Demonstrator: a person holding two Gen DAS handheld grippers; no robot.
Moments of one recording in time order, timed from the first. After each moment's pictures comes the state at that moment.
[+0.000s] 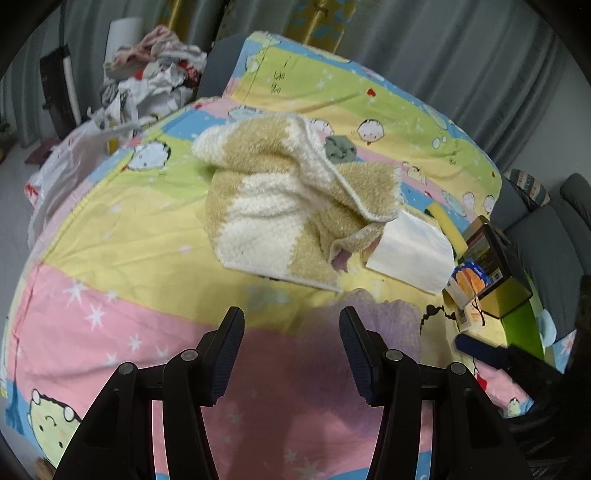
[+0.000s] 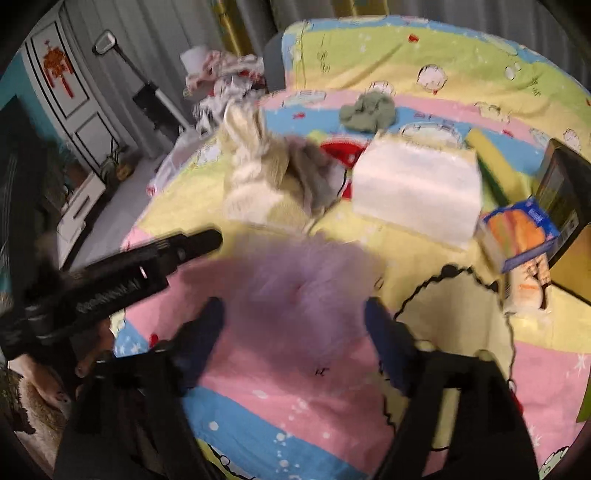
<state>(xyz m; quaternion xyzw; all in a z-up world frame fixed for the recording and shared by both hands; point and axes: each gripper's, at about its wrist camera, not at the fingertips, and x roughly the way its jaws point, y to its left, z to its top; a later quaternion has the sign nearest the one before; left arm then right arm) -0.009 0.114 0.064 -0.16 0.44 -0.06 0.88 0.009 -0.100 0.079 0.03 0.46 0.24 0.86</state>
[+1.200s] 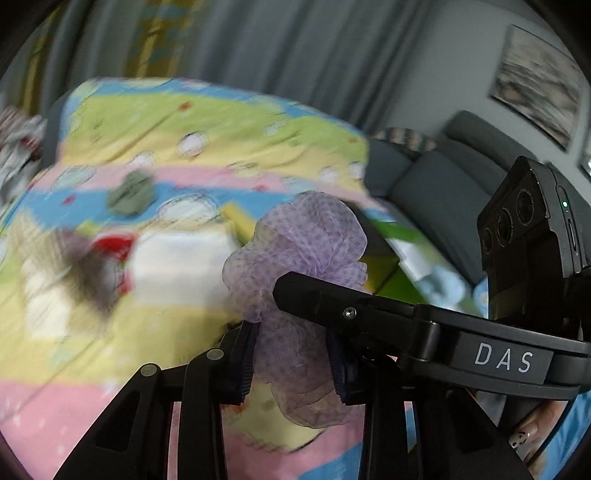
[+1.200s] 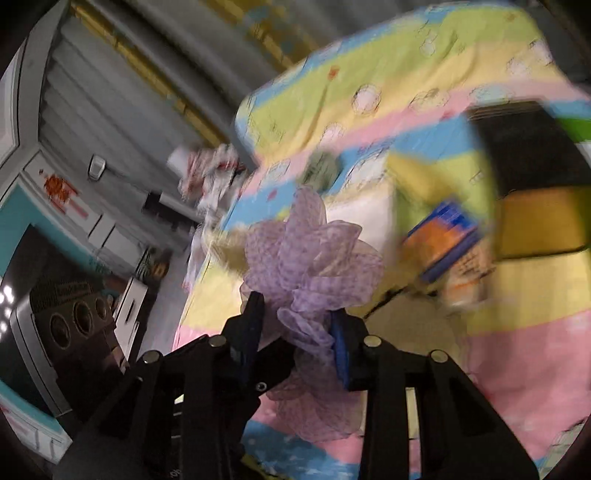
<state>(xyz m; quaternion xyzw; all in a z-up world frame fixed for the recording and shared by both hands) -0.023 -0.069 0.129 -0.08 0.36 -0.30 0.88 -0.004 -0.224 0.127 0.25 0.40 0.20 0.86</state>
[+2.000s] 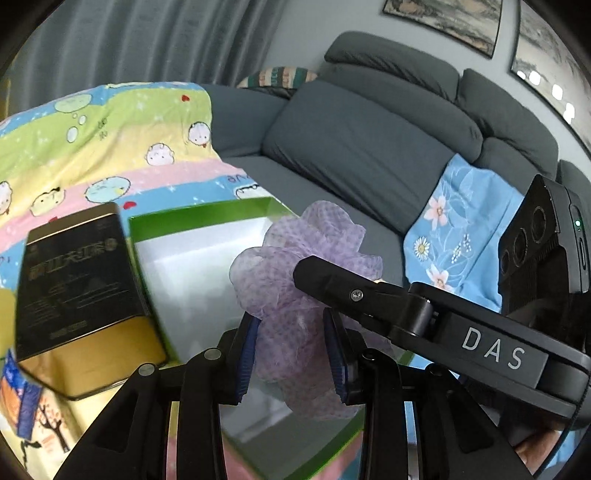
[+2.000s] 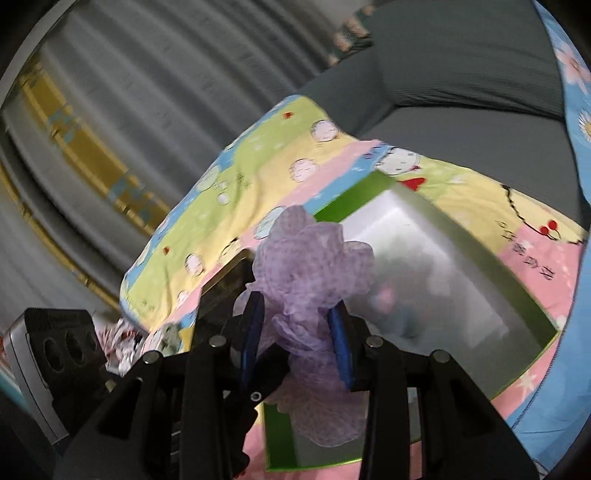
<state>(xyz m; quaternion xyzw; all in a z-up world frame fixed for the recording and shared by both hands) -0.012 -0.336 0.120 0.03 0.37 -0.46 0.81 -0.057 -0.470 0.107 0.37 0.27 -0.07 0.89</state>
